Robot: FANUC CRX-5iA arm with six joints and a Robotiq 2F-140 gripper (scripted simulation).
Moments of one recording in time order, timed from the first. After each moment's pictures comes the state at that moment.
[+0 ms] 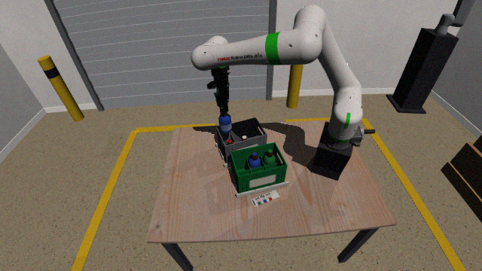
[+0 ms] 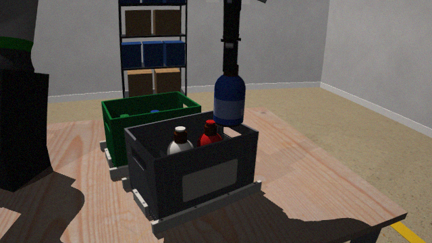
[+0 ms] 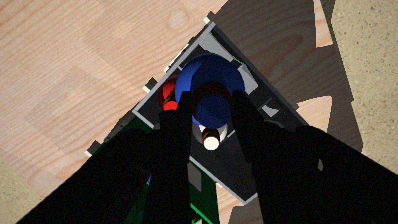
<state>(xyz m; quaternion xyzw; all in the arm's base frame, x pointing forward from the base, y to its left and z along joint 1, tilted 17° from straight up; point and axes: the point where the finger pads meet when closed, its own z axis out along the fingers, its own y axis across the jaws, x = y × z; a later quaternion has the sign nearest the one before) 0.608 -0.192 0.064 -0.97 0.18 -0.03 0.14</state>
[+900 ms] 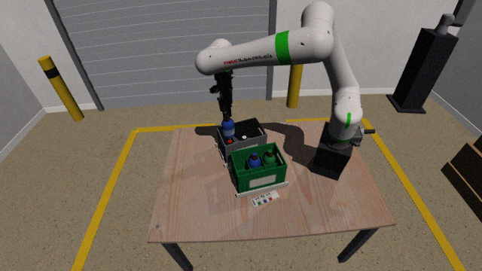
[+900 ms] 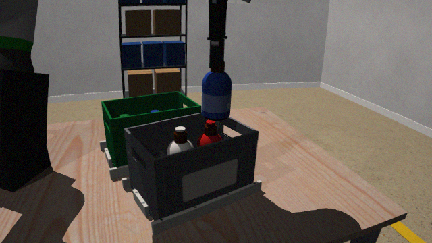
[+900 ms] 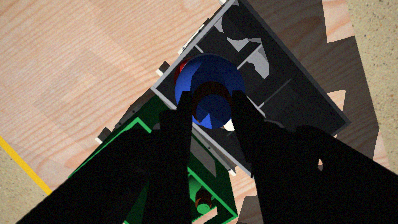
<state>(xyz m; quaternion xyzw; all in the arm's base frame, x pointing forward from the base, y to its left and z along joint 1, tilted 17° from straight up) 0.585 -0.149 0.074 -0.97 0.18 -0.03 0.14</state>
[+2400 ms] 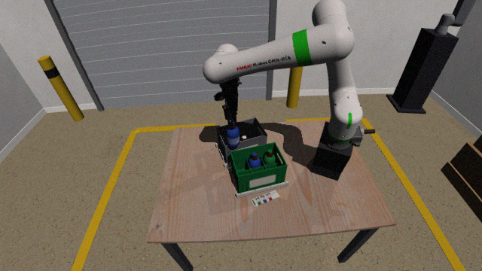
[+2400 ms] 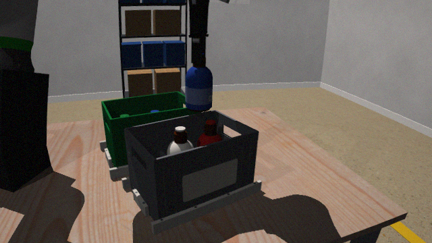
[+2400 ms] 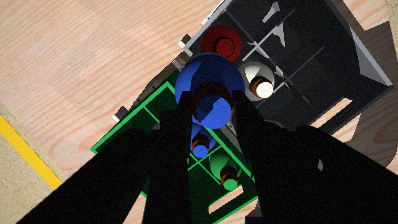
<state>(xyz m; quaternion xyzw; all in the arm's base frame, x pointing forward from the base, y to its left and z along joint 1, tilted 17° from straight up) 0.548 -0.082 0.088 -0.97 0.18 -0.03 0.14</state>
